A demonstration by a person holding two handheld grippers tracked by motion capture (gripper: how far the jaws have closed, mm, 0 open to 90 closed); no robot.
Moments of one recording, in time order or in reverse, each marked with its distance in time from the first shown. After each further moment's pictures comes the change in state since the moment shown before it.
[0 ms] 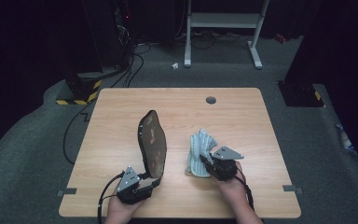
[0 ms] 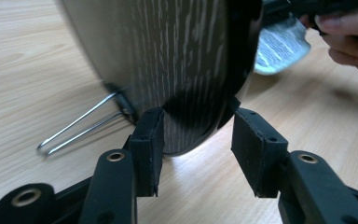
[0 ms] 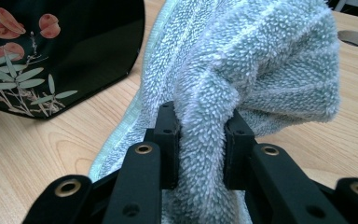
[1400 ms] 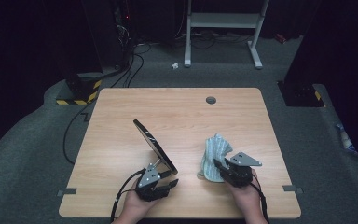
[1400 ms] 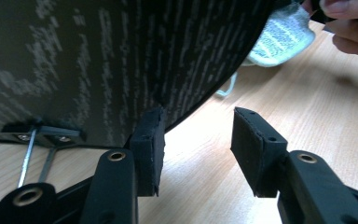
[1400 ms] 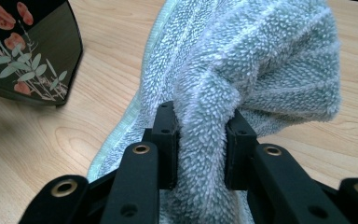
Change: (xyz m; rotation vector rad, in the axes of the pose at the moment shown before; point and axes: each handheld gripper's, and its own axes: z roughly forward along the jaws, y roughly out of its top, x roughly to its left) left arm -0.022 0.013 0.044 0.054 -0.092 0.068; right arm -0.021 -0.024 -0.034 0.001 -0.053 0.071
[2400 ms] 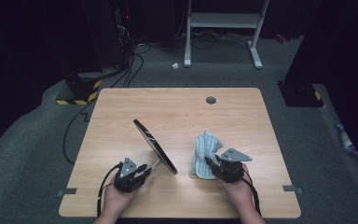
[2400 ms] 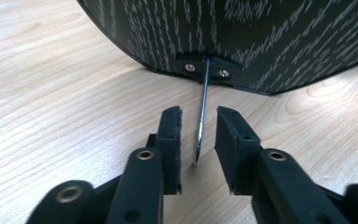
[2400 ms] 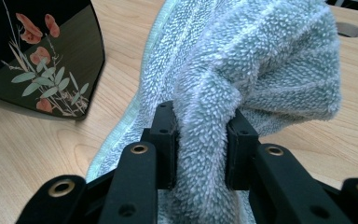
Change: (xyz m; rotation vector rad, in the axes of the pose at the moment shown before) left arm 0.059 -0.024 -0.028 0.100 0.232 -0.065; right arm 0.012 0.015 0.019 -0.007 0.065 -0.042
